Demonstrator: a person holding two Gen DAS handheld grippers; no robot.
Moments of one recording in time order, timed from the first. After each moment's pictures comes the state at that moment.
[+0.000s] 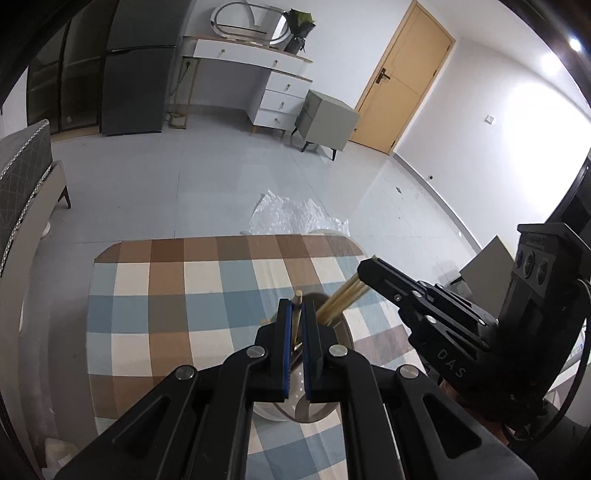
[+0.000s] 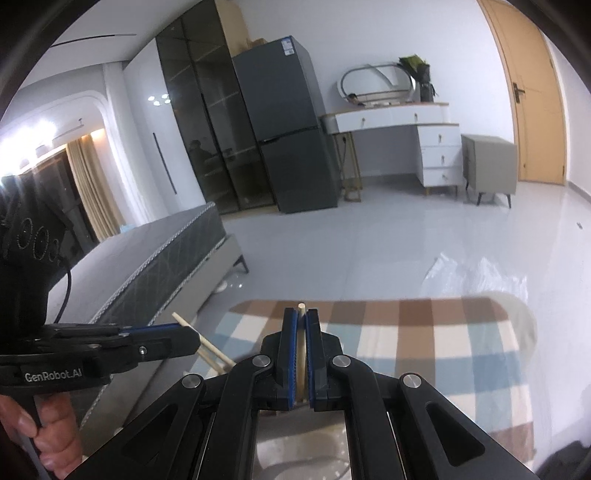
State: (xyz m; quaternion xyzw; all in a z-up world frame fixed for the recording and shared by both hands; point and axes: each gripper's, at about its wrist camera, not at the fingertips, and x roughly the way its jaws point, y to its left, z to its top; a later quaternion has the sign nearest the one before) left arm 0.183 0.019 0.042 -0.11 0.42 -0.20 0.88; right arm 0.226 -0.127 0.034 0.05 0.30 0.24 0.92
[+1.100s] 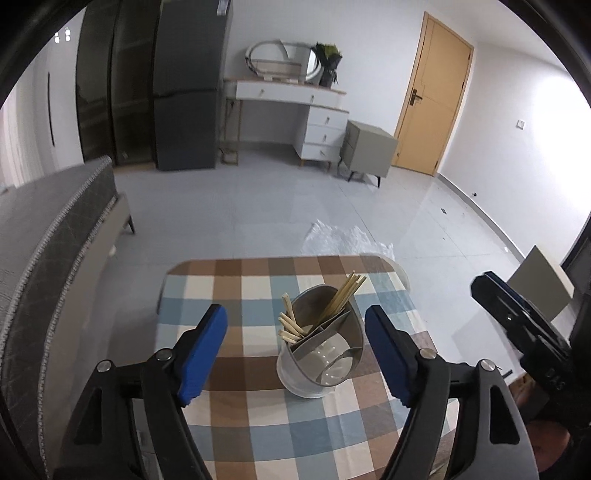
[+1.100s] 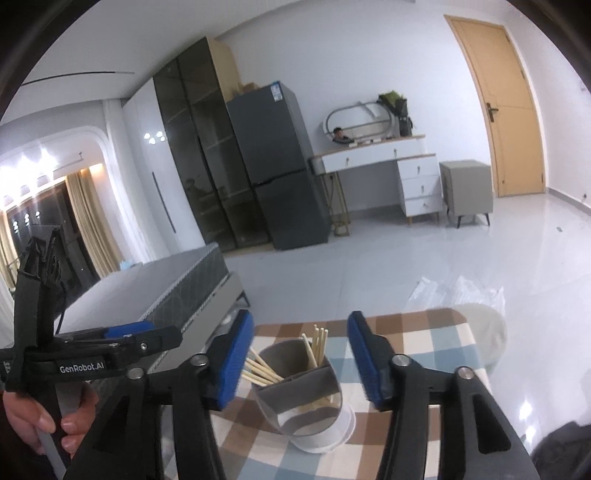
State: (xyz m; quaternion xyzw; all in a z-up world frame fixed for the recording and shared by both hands) left arm 0.100 0.015 0.099 -0.06 0.36 -0.08 0.93; right arm 0.124 -0.182 0.106 0.09 0.23 0.21 0.95
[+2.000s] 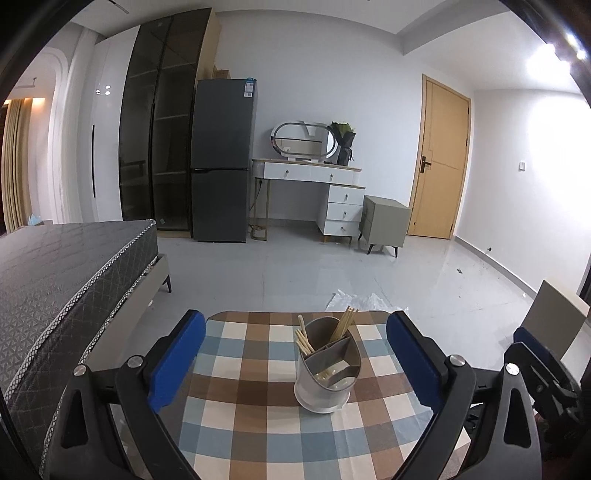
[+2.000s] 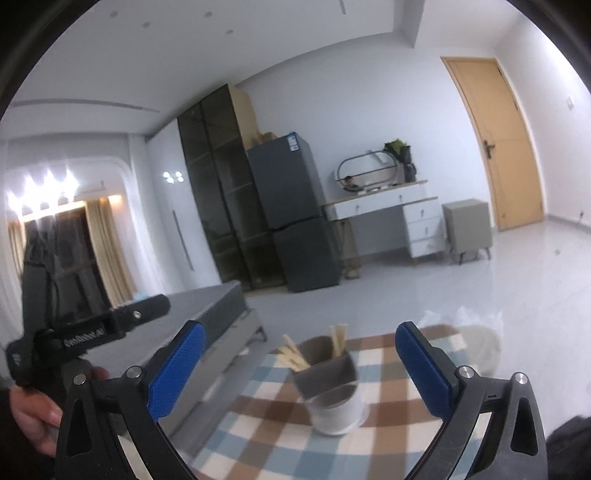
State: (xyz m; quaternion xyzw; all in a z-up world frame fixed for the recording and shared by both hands) left arm -0.002 0.017 0.111 -0.05 0.21 -0.02 0.98; right arm 0.014 -0.204 0.110 0.11 0.13 0.23 0.96
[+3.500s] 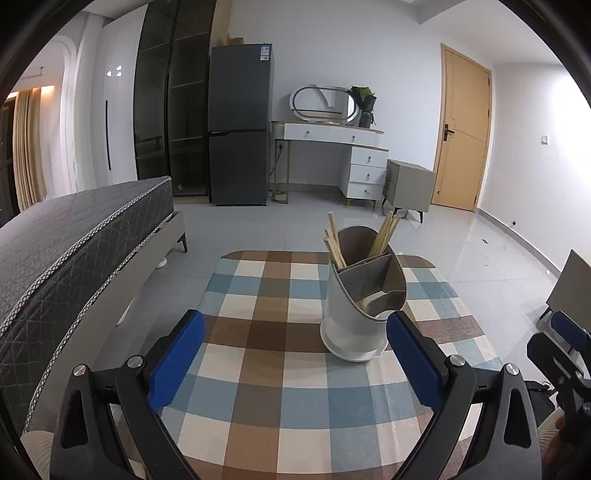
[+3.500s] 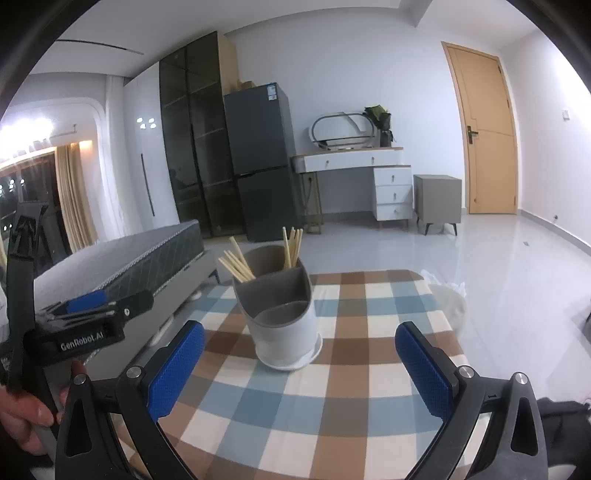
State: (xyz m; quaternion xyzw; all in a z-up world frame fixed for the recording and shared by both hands) left arm -0.006 0.007 0.008 -0.04 0.26 0.03 0.97; right arm 0.009 -0.196 0.016 0.03 0.20 0.16 0.96
